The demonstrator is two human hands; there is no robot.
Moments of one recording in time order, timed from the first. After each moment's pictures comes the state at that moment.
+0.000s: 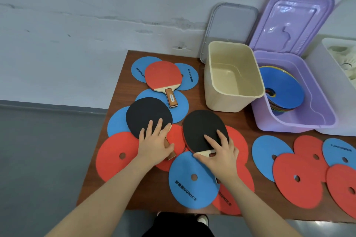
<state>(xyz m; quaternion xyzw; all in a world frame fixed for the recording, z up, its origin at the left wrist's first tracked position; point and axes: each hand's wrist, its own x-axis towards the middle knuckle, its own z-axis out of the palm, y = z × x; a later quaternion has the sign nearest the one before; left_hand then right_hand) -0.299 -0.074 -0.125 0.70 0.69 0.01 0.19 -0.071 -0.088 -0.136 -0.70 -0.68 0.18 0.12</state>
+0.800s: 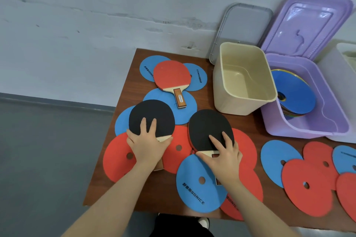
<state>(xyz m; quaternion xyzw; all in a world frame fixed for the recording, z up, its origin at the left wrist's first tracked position) -0.322 -0.081 -0.127 0.52 0.84 0.08 0.16 -0.097 -0.087 -0.138 -0.72 -0.66 0.17 0.15</state>
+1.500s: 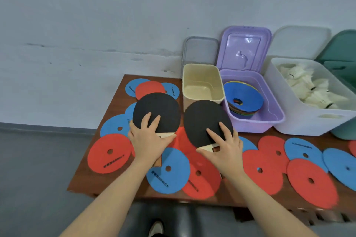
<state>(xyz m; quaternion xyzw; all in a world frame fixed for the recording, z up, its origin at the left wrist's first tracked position) -0.217 -0.132 -0.029 0.57 0.78 0.23 0.08 0.013 -0.127 -0.052 -0.62 -0.73 0.05 0.27</state>
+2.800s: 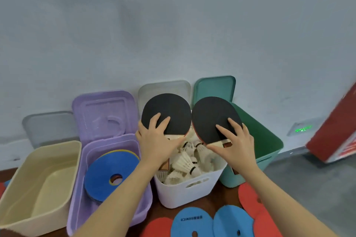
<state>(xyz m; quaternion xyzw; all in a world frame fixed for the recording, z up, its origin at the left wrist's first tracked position) 0.245 0.117 0.090 0.74 0.59 0.32 0.08 0.478 0.057 0.068 -0.72 -0.61 -0.09 0.32</state>
